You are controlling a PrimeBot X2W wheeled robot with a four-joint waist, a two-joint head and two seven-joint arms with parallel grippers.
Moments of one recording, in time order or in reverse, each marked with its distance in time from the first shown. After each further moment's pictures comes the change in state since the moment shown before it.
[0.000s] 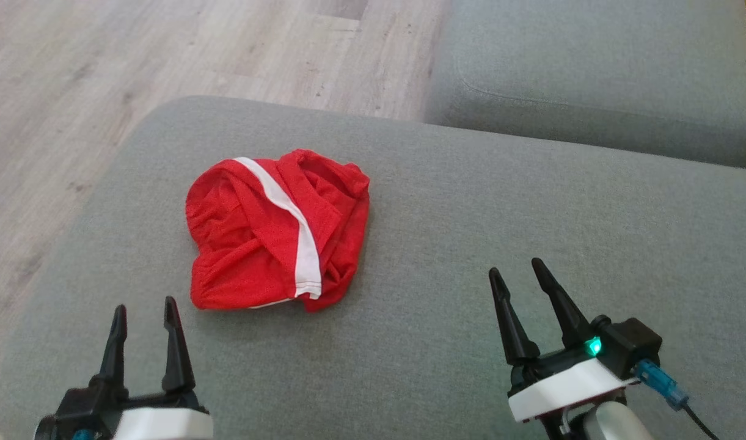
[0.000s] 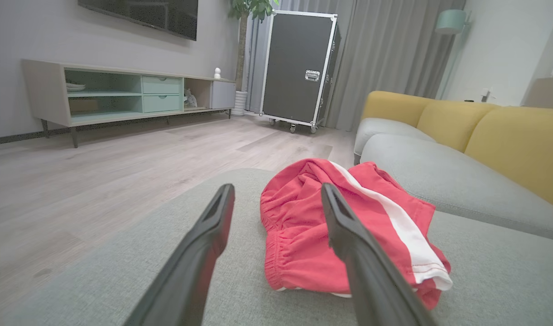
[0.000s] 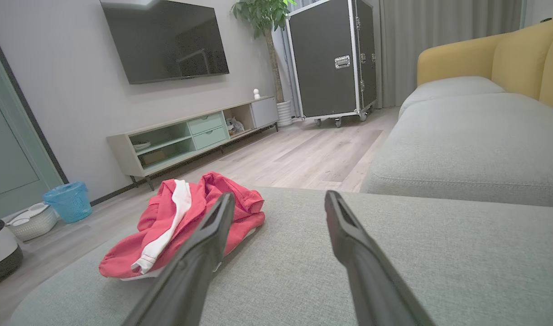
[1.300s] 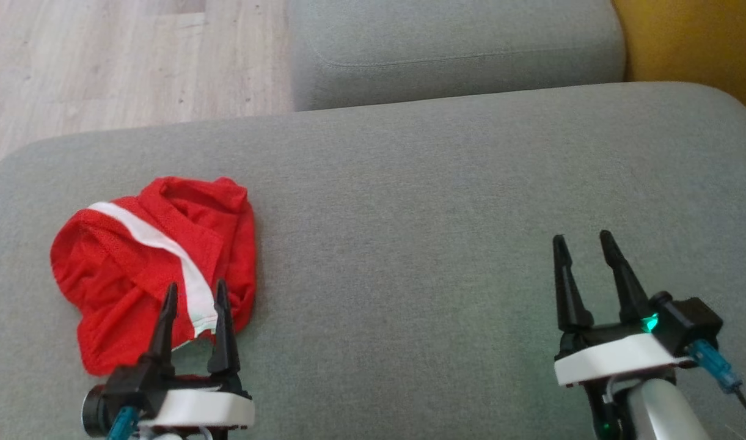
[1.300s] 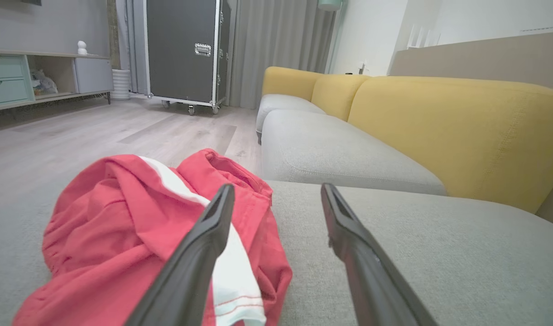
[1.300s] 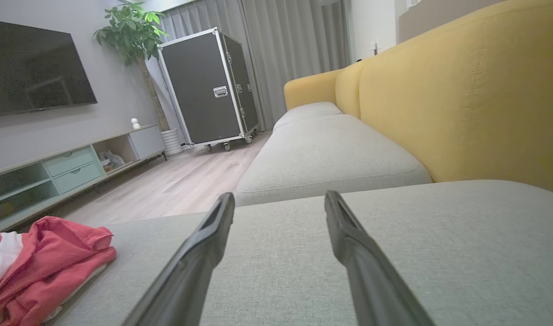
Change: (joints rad) left arm -0.059 0.000 -0.149 0.021 -0.033 0.033 0.000; right arm -0.037 0.000 -0.184 0.000 -0.040 0.000 0.000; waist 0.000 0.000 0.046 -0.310
